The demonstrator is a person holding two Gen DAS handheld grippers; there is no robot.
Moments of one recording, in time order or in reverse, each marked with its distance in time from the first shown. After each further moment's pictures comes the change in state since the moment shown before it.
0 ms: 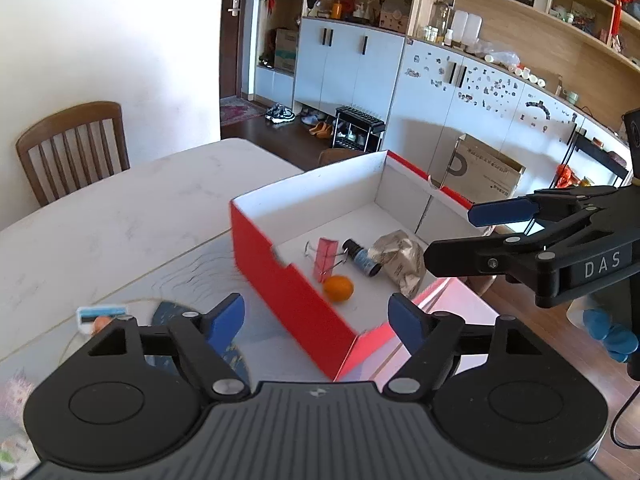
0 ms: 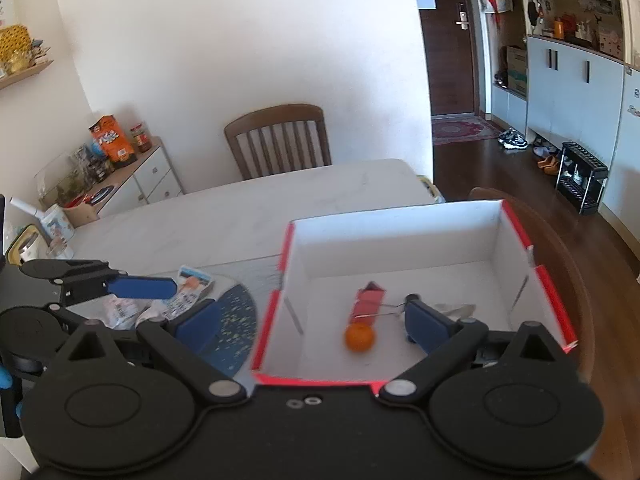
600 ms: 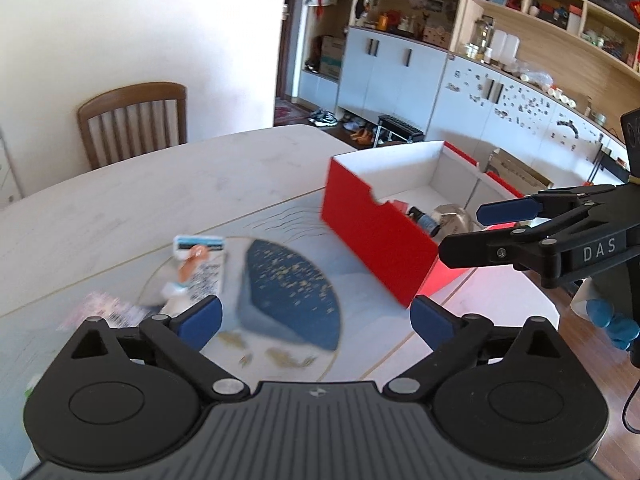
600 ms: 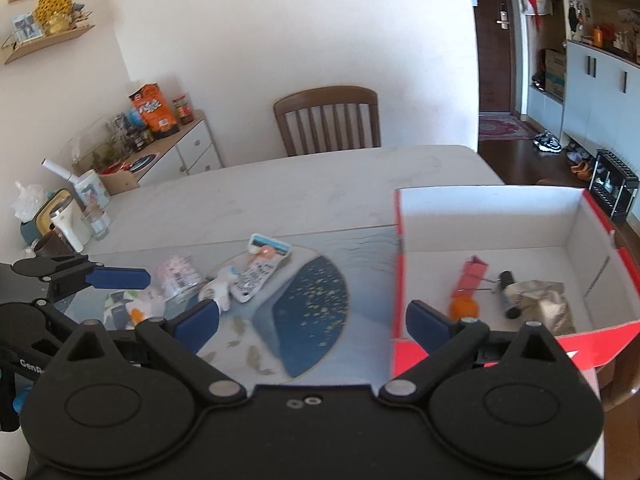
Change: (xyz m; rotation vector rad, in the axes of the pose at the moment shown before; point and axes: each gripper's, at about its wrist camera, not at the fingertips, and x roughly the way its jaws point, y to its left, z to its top) left arm -0.079 0.073 -0.082 -0.089 -0.036 0.093; right arm 0.018 0.103 -0.028 -0.066 0.037 0.063
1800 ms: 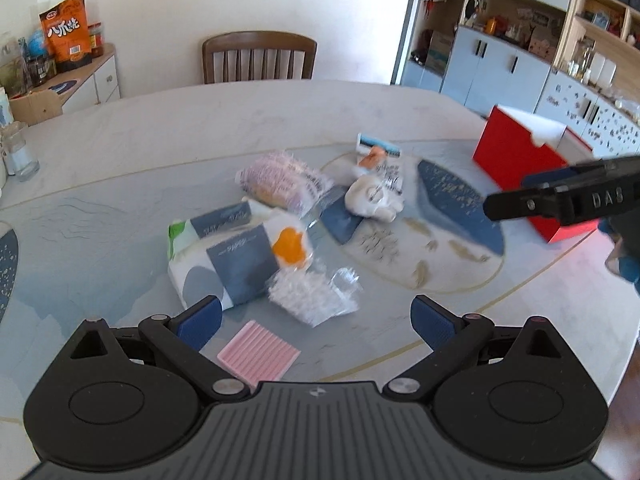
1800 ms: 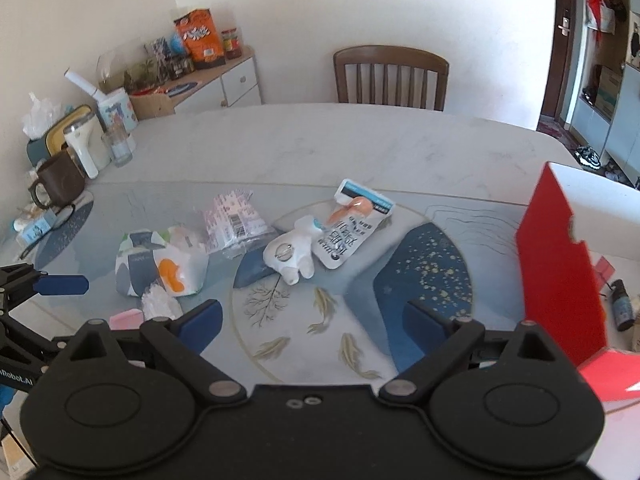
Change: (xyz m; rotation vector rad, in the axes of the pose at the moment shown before) left arm -0.025 0.128 -0.123 -0.185 0.042 0.218; right arm 0.105 0.111 -0.027 -0.171 0.115 0.022
